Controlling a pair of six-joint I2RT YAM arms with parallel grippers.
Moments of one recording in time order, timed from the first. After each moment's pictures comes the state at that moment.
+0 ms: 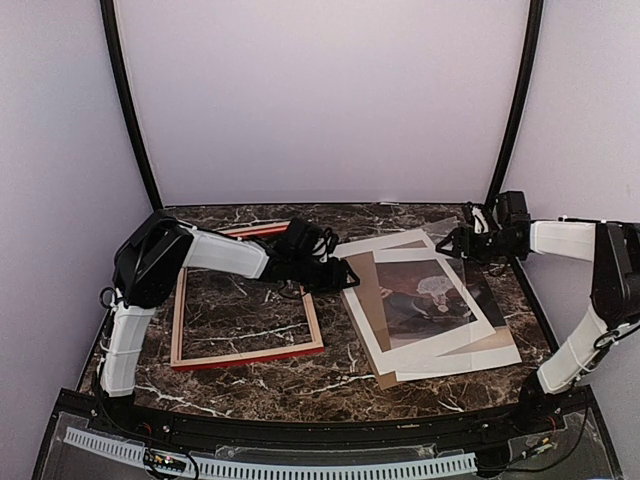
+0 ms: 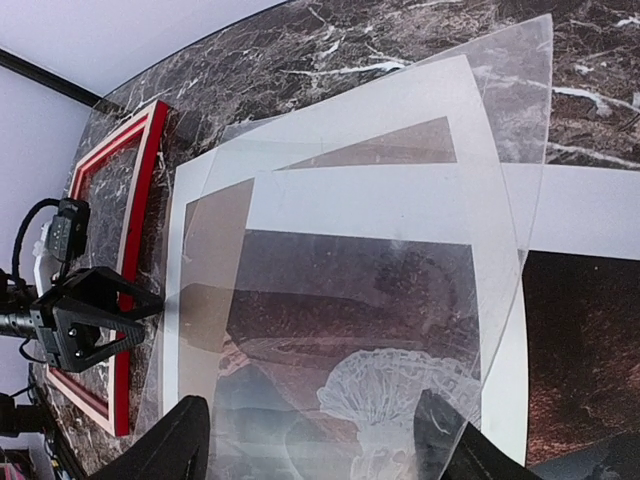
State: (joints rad) left arm -0.77 2.25 1.52 0.01 0.36 -0.69; right arm 0.06 1.57 0.98 -0.25 -0.58 0.19
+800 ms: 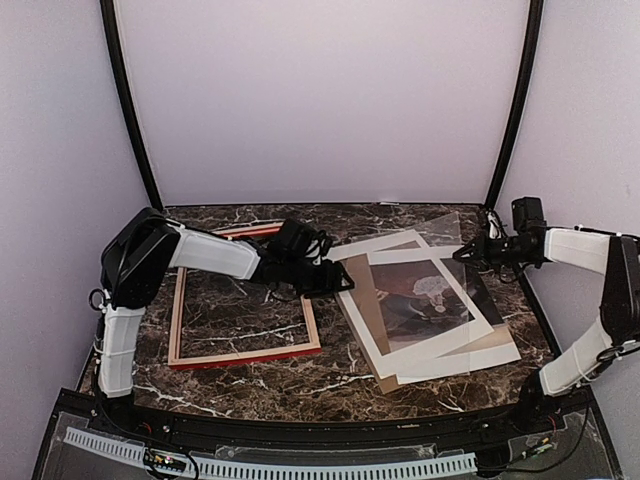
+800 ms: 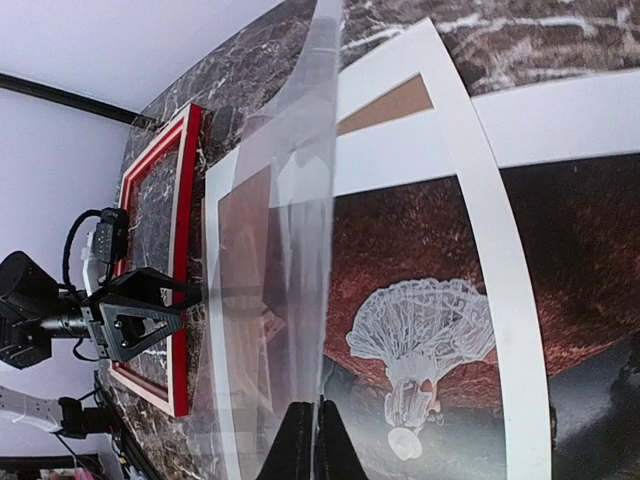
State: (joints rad) left arm -0.77 2.17 1.43 0.01 0.35 -0.70; right arm -0.03 1.47 0.87 -0.30 -0.74 0.29
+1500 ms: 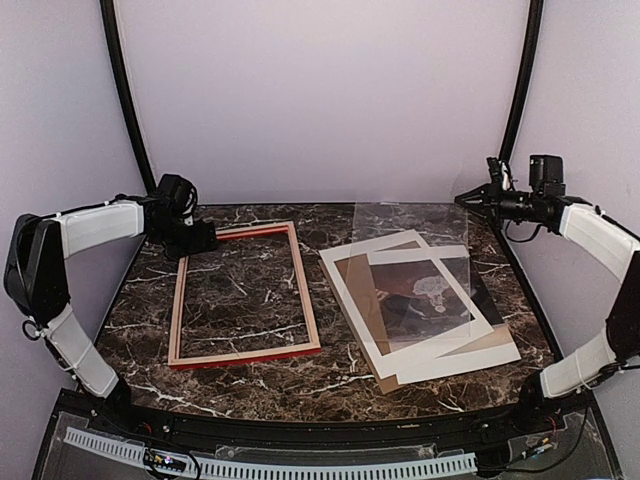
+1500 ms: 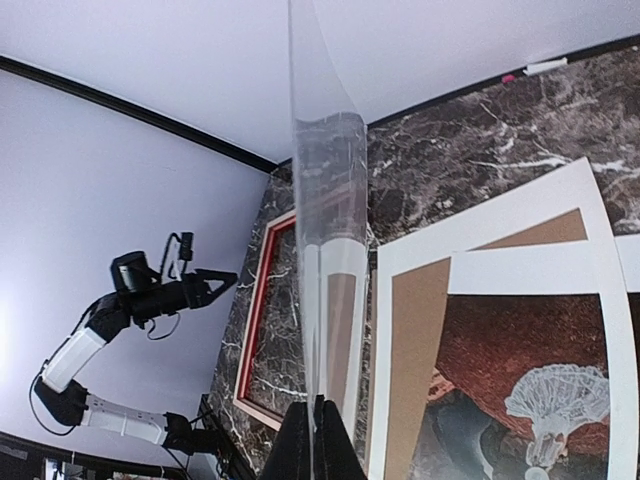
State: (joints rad) left arm -0.26 1.64 1.21 -0.52 -0.02 -0.42; right arm -0.03 1.37 1.10 -0.27 -0.94 0.56
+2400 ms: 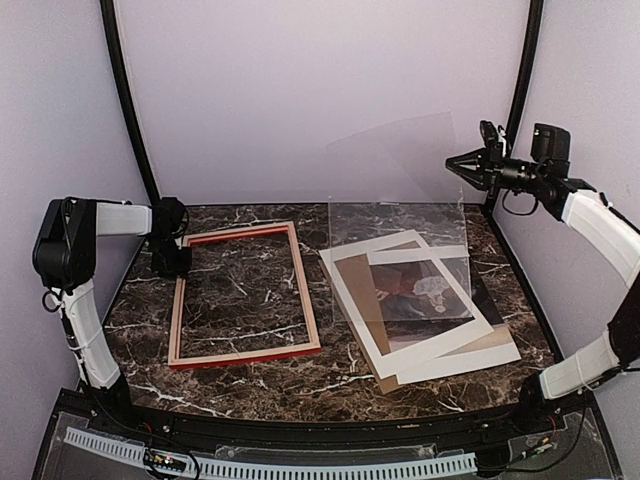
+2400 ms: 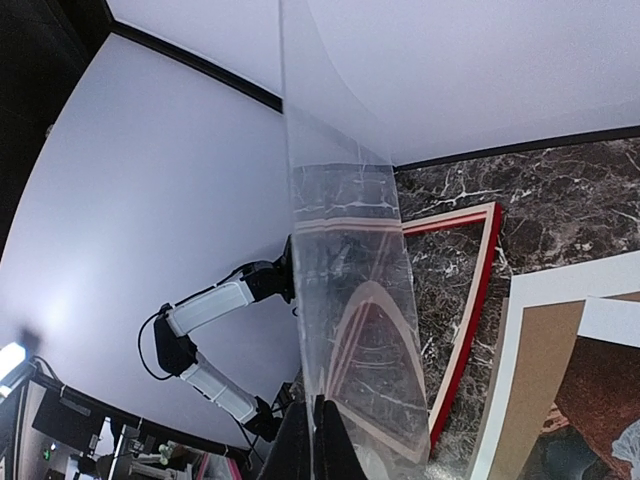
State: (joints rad) left arm -0.08 1.93 1.29 -0.66 -0.14 -0.22; right arm 0.06 1.35 1.24 -0.11 -1.07 0.81
